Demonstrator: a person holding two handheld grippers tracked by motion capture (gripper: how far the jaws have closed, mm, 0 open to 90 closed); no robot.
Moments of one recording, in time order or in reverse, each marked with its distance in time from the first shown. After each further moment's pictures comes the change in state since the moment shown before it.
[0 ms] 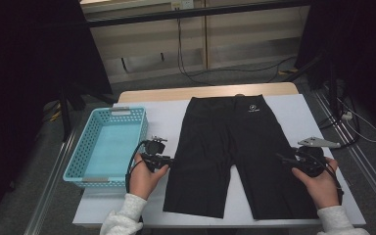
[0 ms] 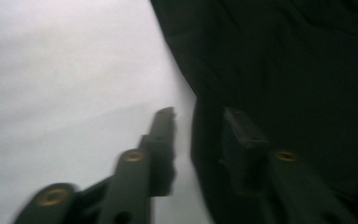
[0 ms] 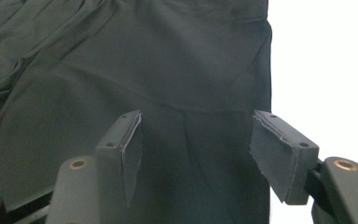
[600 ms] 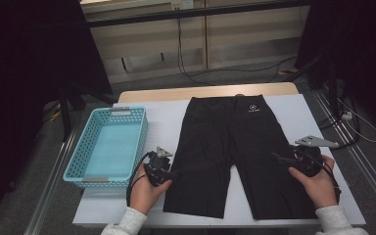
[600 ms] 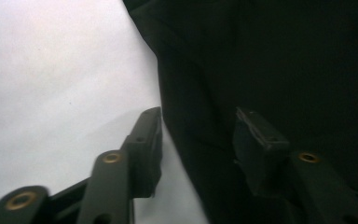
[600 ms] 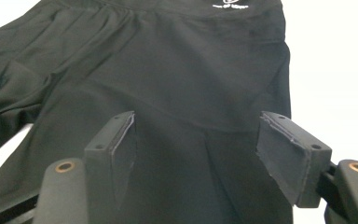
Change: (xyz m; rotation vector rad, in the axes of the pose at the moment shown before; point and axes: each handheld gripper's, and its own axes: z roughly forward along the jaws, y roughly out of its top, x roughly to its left) left arm -0.023 -0.030 -0.001 -0.049 0.056 0.139; right arm 0.010 0.007 -0.001 -0.048 0.048 -0.018
